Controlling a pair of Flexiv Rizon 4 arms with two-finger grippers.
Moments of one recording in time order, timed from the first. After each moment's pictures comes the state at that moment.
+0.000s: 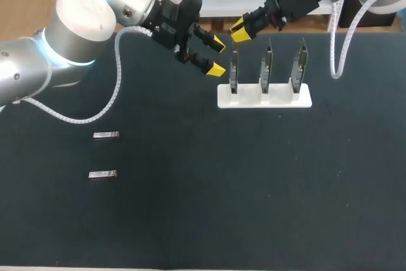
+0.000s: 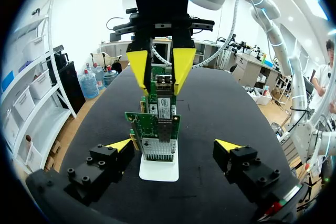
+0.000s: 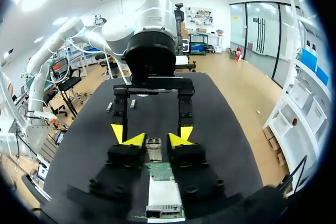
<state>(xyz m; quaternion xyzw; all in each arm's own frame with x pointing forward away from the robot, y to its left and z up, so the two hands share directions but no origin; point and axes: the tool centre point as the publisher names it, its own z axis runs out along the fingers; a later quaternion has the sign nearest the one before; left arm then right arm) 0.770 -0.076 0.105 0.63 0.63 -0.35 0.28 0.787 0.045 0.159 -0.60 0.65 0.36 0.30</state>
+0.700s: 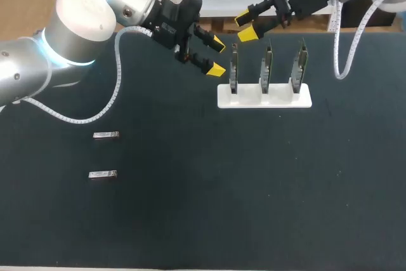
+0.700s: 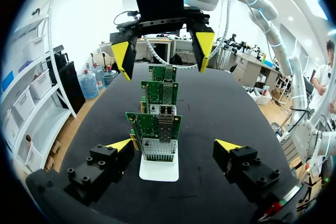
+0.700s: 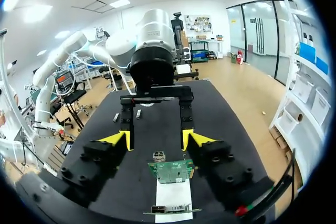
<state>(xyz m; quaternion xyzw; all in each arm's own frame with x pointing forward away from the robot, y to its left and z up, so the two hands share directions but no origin) 0.770 -0.076 0.105 0.63 0.63 -0.35 0.28 0.784 0.036 0.171 -0.57 0.64 0.41 0.30</state>
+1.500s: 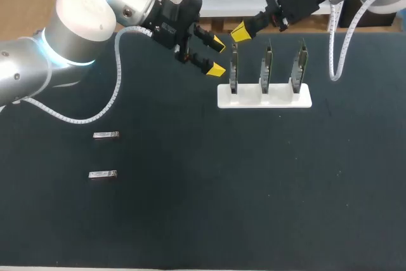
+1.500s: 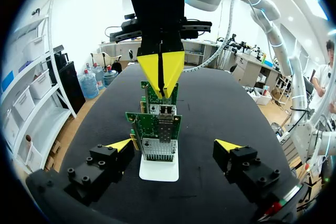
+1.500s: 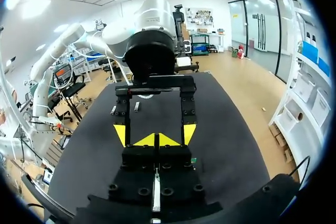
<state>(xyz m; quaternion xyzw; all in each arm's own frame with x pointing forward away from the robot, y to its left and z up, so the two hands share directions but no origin) 0.770 -0.076 0.105 0.63 0.63 -0.35 0.28 0.783 0.044 0.155 -0.59 0.65 0.39 0.29</state>
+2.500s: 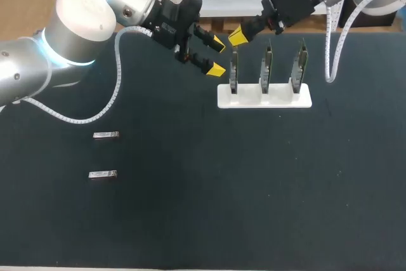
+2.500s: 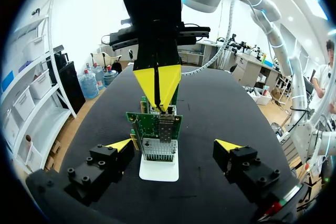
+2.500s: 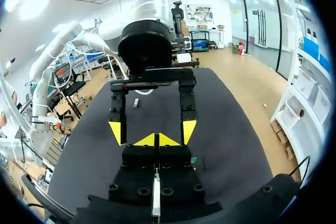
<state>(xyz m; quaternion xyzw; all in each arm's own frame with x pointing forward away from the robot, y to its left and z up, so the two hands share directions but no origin) 0.770 -0.076 0.105 0.63 0.63 -0.35 0.28 0.785 0.049 0.144 -0.59 0.65 0.39 0.27</state>
